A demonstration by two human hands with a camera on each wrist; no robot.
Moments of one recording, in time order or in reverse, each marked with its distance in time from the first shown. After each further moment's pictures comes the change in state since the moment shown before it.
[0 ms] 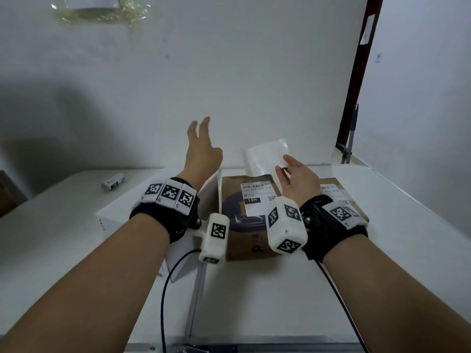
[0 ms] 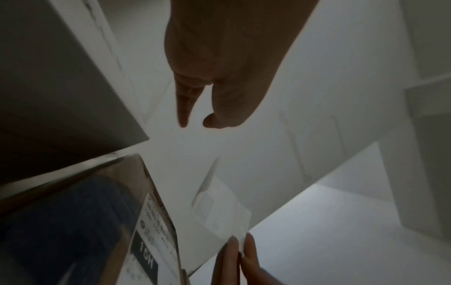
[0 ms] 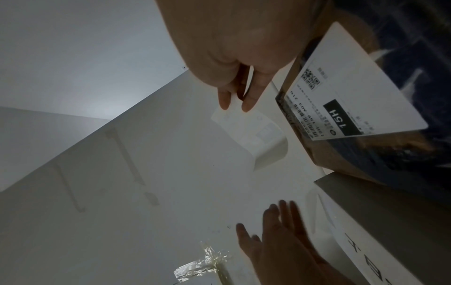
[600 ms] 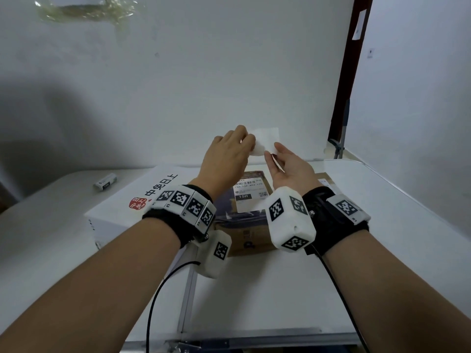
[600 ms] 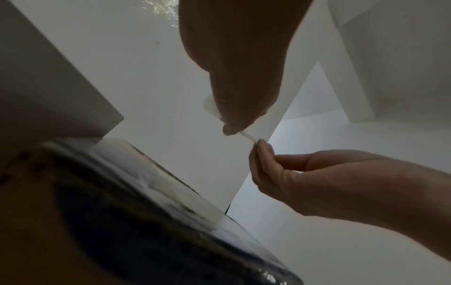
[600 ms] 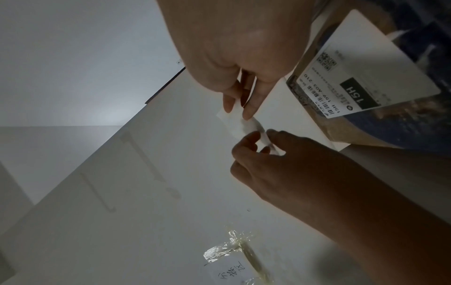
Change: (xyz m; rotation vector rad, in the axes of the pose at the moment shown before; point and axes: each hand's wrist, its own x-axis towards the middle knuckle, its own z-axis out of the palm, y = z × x) left_hand -0.023 0.027 0.041 0.616 0.083 0.756; right_hand -0.017 -0.019 0.010 0.192 -0.012 0.058
